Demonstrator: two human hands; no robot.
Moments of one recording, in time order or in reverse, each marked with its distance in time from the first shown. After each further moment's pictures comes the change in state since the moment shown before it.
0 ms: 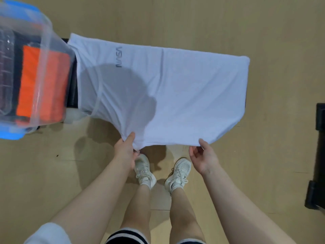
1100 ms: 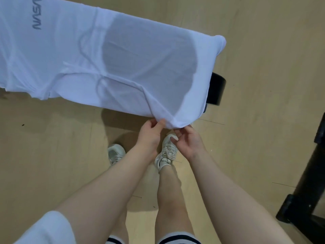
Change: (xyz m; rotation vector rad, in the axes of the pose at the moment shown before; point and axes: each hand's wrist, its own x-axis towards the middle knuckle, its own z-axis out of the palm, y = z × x) left_hand -0.042 -0.121 0.249 0.165 -0.158 0.067; right_hand 0.132 -0.157 -0.048 -0.317 -0.349 0.114
